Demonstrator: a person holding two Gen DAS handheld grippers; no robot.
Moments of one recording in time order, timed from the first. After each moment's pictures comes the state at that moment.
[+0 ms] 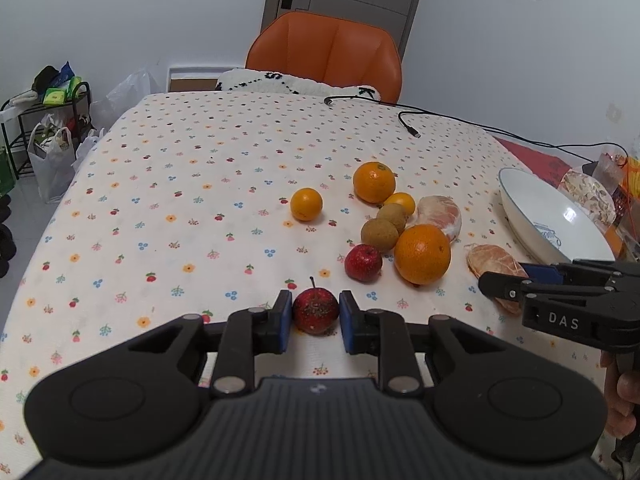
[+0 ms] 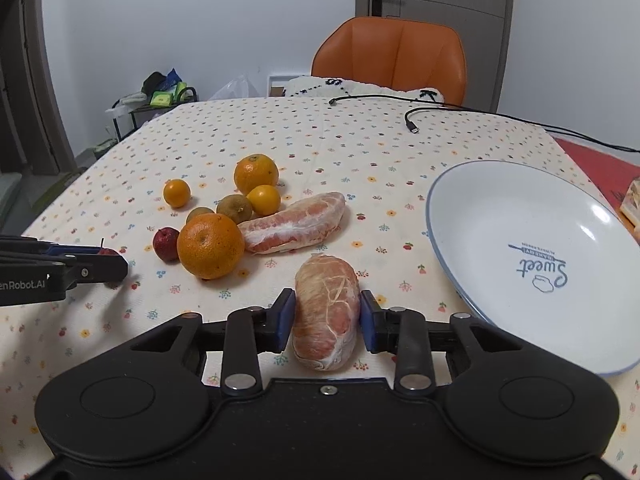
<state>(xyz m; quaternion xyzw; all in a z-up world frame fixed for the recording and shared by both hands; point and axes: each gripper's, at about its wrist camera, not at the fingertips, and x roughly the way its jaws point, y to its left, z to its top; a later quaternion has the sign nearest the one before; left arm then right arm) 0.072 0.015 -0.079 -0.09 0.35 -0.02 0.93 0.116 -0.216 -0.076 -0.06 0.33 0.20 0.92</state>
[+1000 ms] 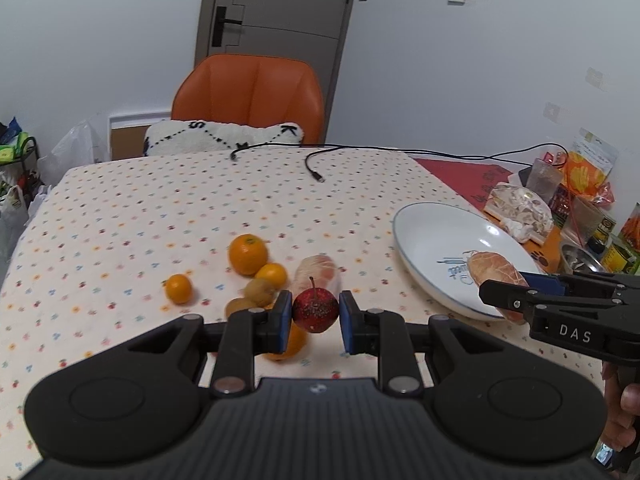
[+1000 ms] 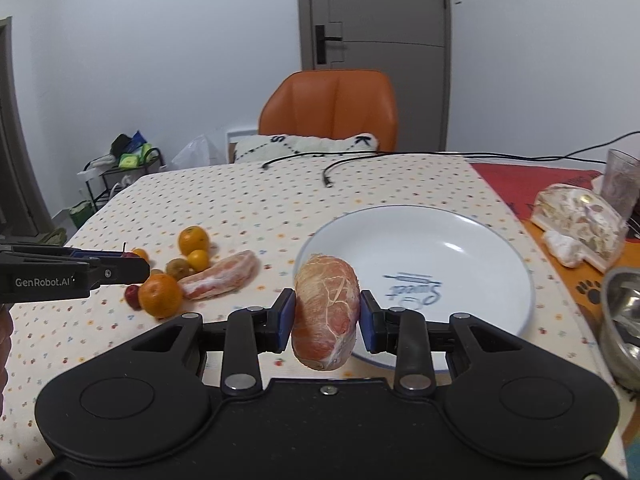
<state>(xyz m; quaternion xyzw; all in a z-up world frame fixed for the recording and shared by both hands) 0.089 -0.062 -0.031 -0.05 0.31 -0.09 0.95 0.093 -0.300 -0.034 -0.01 0.27 0.15 0.95</state>
